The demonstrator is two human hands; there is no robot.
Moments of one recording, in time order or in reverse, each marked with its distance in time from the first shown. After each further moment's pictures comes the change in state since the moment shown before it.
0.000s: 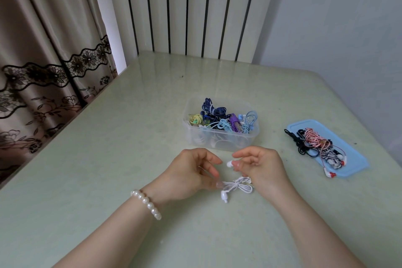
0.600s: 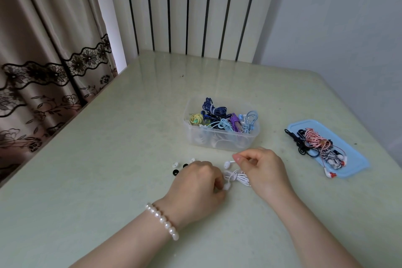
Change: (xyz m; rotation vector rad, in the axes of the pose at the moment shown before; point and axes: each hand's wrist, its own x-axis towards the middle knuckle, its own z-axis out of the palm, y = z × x) left_hand -0.010 -0.006 0.028 0.779 0.208 0.291; right_hand 0.007 0.013 0.001 -0.406 0.143 -0.211
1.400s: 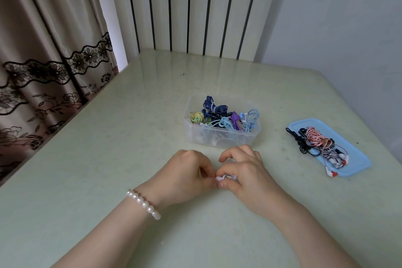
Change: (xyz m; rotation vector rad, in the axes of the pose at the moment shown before) left_hand 0.007 -0.015 -0.030 -0.122 -0.110 -0.016; right_hand -0.012 -0.007 0.007 -0.196 -0.296 -0.480
